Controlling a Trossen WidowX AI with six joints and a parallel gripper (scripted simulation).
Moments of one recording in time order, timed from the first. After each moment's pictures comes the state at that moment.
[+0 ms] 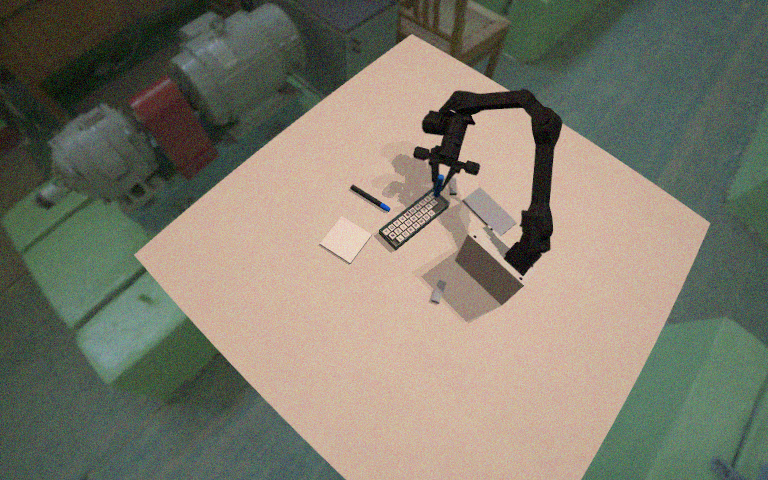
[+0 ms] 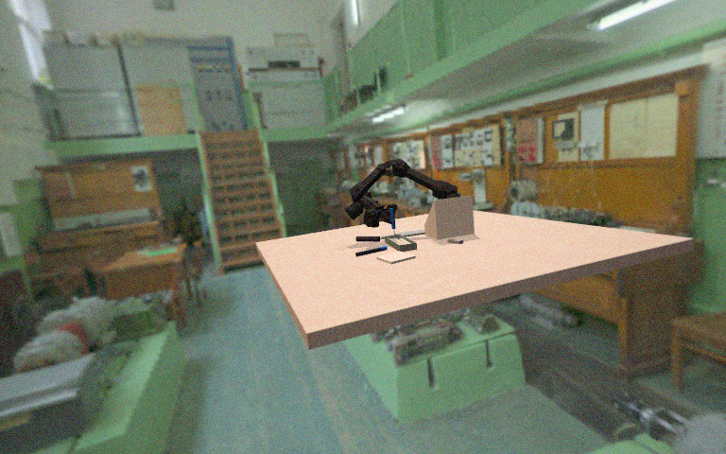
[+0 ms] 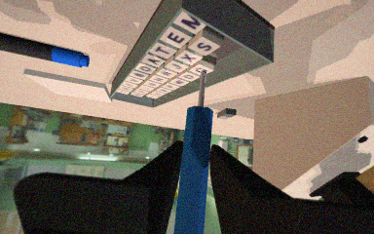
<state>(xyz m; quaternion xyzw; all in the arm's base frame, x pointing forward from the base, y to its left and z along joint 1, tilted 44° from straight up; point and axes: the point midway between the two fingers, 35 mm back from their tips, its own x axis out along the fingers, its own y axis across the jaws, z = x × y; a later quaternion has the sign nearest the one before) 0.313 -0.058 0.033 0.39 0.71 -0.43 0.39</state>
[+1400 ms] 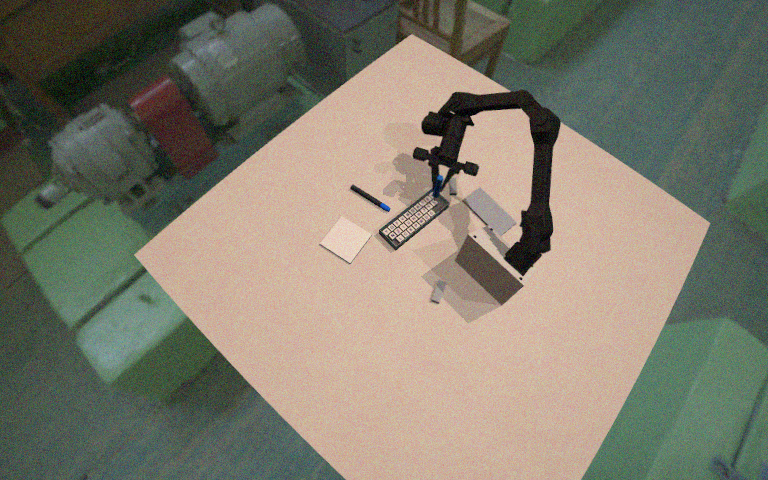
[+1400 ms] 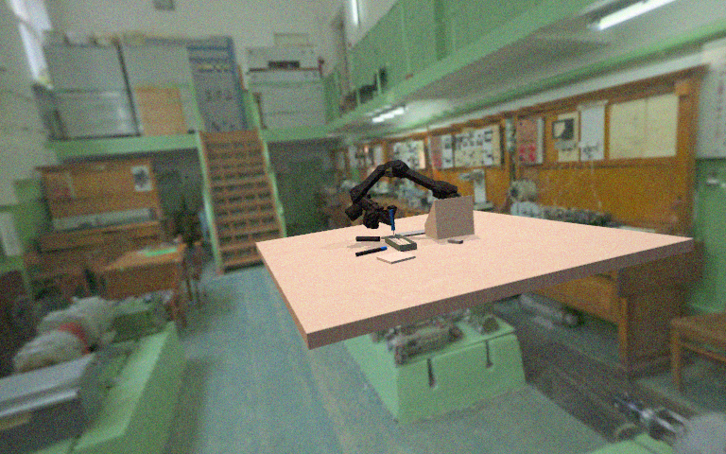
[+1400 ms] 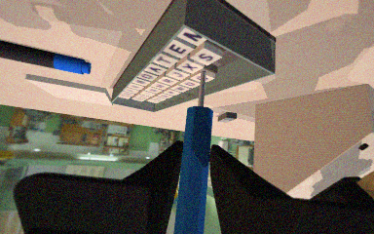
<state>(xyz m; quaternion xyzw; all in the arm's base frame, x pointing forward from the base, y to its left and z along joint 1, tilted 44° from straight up) 0.316 -0.063 0.028 0.39 0.71 -0.43 0.39</state>
